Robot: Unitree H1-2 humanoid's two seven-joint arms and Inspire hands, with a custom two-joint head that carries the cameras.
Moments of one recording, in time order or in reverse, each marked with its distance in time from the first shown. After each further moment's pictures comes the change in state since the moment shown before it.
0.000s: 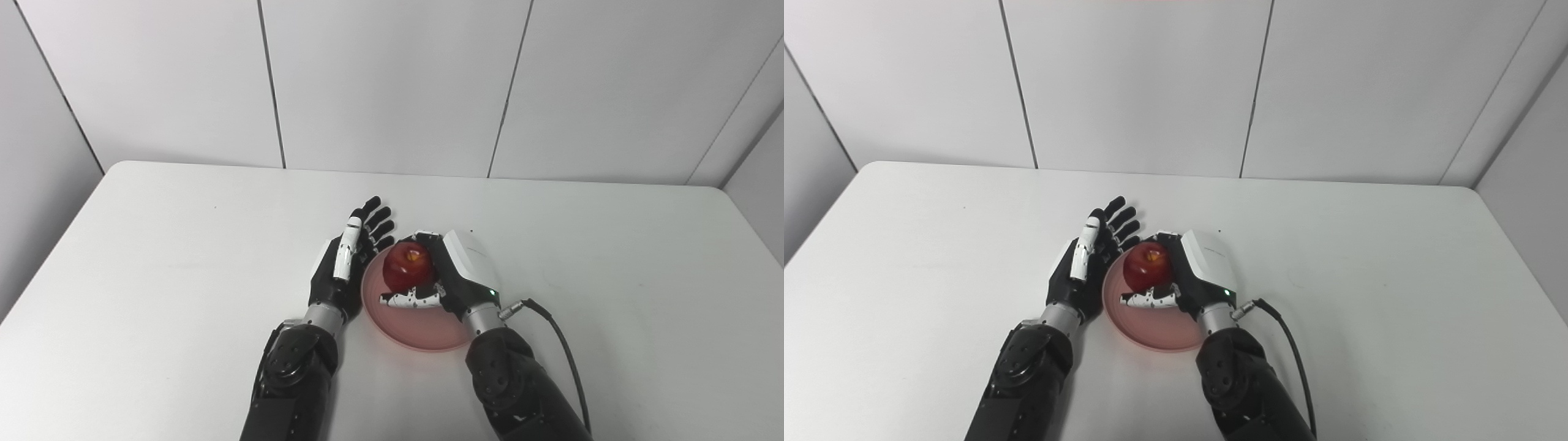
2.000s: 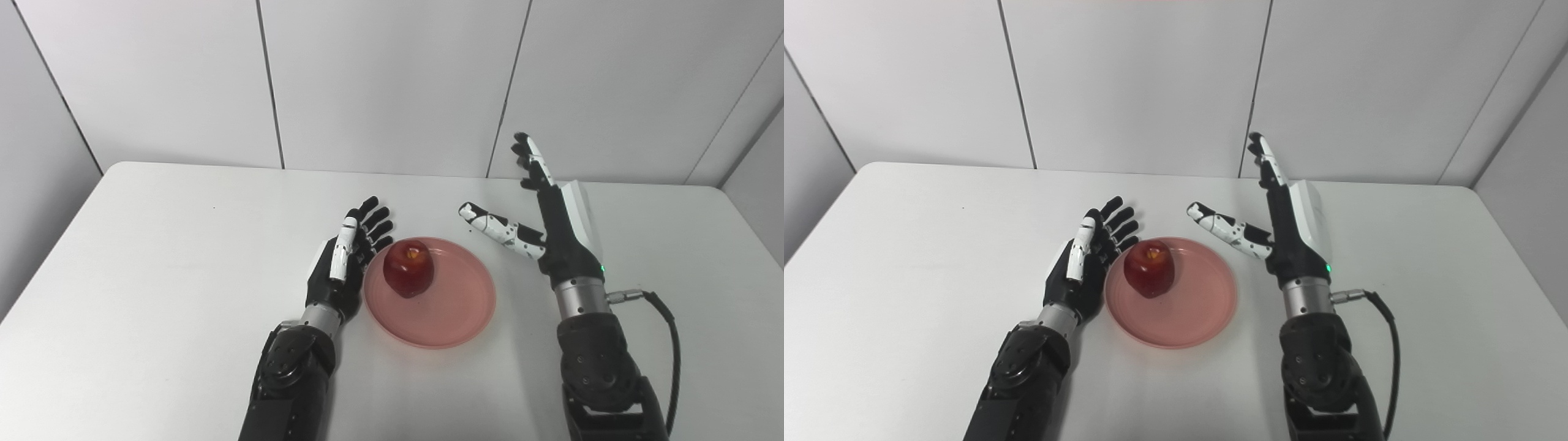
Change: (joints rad) left arm 0.004 -0.001 0.024 -0.003 -0.005 0.000 -0.013; right arm 0.101 -0.002 -0.318 -0.324 0.164 -0.027 -0.005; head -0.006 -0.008
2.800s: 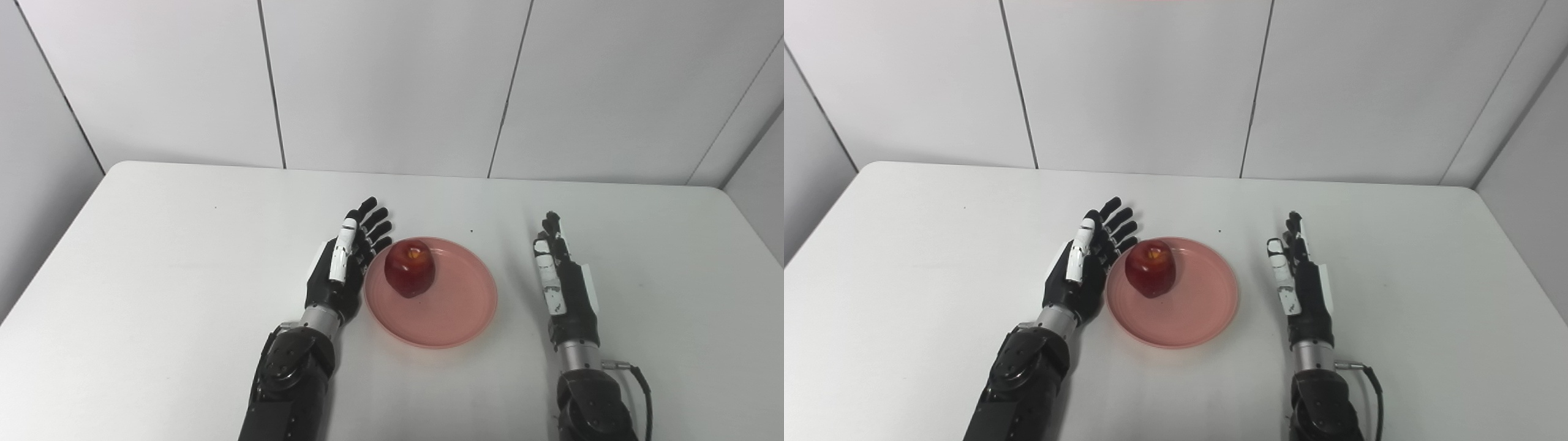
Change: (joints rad) left arm 0.012 0.002 0.001 -0.013 0.000 0.000 0.000; right arm 0.070 0.041 -0.117 0.366 0.464 -0.312 -0.053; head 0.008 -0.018
